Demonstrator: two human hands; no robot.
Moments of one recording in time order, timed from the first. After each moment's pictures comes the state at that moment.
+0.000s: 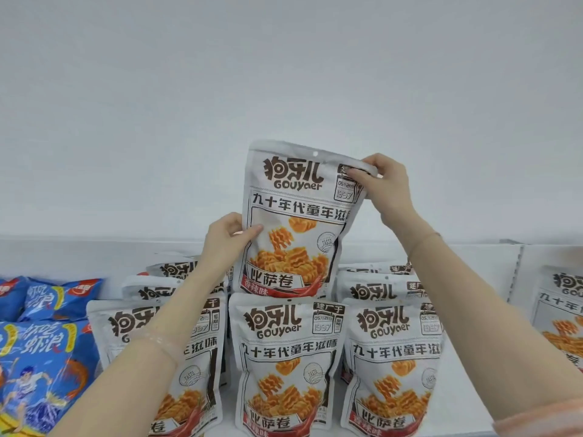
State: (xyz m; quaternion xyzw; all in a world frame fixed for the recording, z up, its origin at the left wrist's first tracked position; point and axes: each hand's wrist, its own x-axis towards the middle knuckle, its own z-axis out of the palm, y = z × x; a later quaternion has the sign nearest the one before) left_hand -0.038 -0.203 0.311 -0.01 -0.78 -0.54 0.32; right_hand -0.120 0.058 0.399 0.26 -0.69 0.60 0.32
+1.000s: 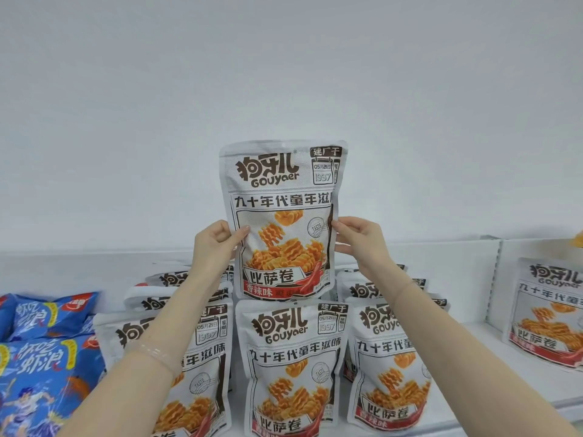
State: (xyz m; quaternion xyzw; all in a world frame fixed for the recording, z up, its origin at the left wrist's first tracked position) left_hand -0.028 -0.221 0.312 -0.03 -0.66 -0.67 0.32; right_hand -0.101 0.027 0.320 0.21 -0.64 0.73 0.13
